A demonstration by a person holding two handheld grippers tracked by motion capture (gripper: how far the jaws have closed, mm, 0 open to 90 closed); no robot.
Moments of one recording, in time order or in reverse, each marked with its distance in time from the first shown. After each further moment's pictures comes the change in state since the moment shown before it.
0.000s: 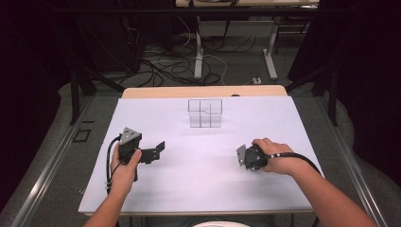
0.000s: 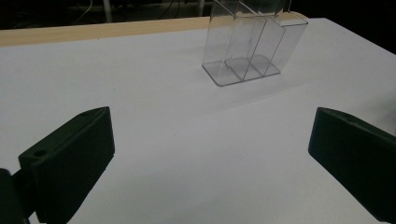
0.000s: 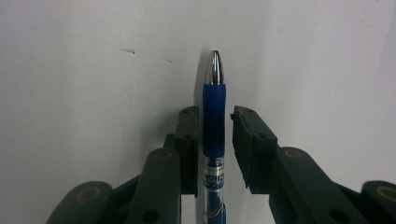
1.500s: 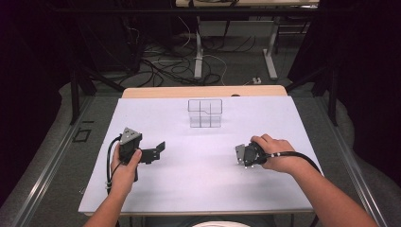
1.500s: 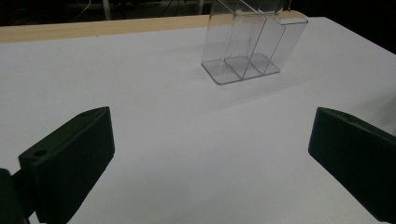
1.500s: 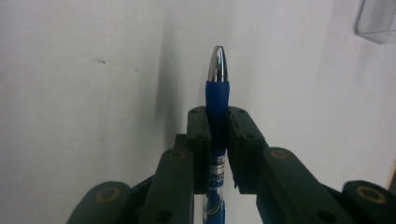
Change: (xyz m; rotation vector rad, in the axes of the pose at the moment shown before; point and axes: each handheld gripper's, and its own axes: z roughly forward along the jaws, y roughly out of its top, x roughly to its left) left arm 0.000 -0.001 0.001 0.005 -0.002 -0.005; right arm -0.005 0.008 -0.016 -0.007 -0.110 -0.054
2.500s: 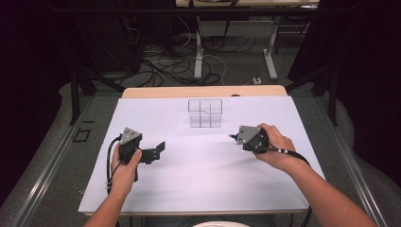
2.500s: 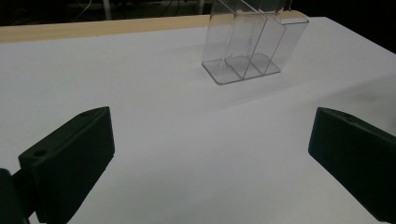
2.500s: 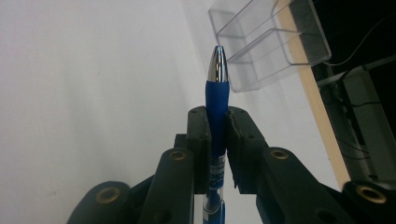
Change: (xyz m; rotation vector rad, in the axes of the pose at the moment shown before) left arm 0.000 0.000 0.000 0.000 0.002 -0.001; right arm -0.022 0.003 -0.042 -0.310 -0.236 0.336
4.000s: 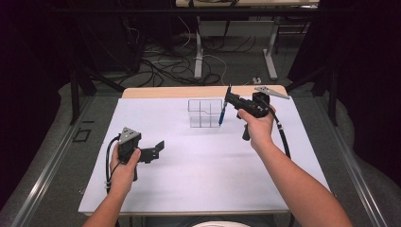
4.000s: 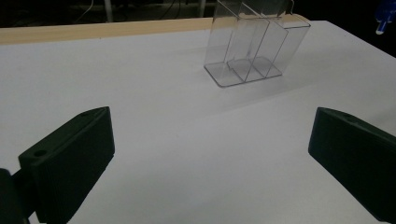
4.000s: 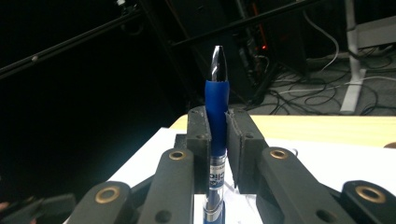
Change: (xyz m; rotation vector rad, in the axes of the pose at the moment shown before) left arm 0.002 0.001 -0.001 -0.004 0.001 -0.011; right arm -0.067 0.018 0.015 -0.660 -0.033 1.175
